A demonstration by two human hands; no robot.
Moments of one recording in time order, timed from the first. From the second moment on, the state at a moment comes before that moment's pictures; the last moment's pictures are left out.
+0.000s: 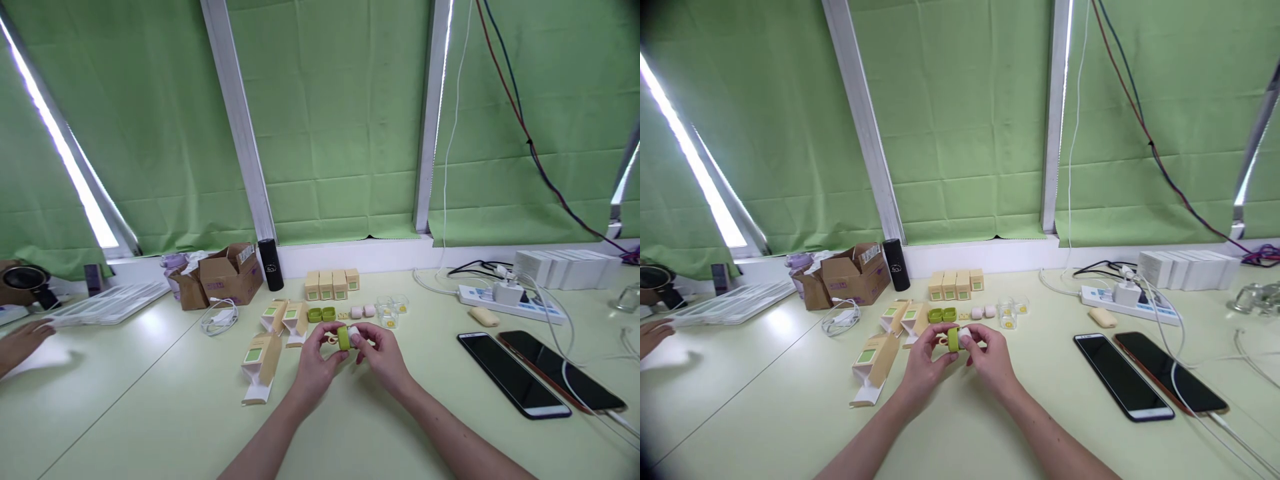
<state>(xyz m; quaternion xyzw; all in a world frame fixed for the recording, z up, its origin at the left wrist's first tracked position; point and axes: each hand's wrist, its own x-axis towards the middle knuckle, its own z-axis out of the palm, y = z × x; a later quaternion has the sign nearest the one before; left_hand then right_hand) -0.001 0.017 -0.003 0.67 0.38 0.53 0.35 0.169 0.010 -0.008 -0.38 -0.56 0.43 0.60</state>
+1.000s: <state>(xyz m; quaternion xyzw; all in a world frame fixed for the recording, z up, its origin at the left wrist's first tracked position) -0.004 0.028 -0.012 0.50 0.28 0.54 0.62 0.173 0.004 -0.006 -0.44 -0.68 0.24 0.53</state>
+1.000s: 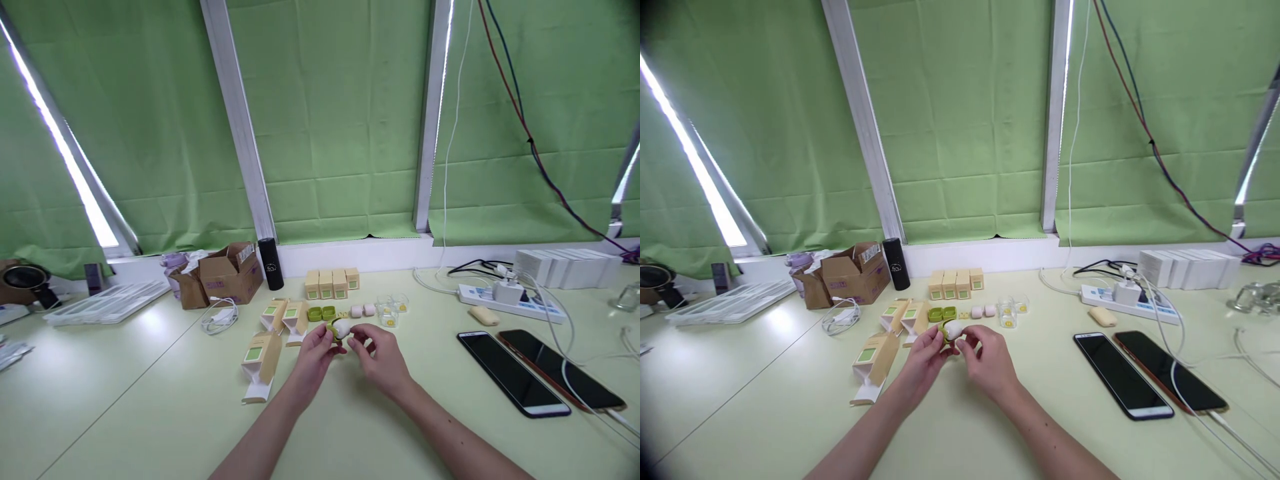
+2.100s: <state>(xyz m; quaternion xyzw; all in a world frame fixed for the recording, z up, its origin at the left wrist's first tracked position) 0.003 0.018 -0.011 0.53 0.28 0.50 0.62 0.171 0.009 -0.023 -0.37 -0.78 -0.12 0.49</state>
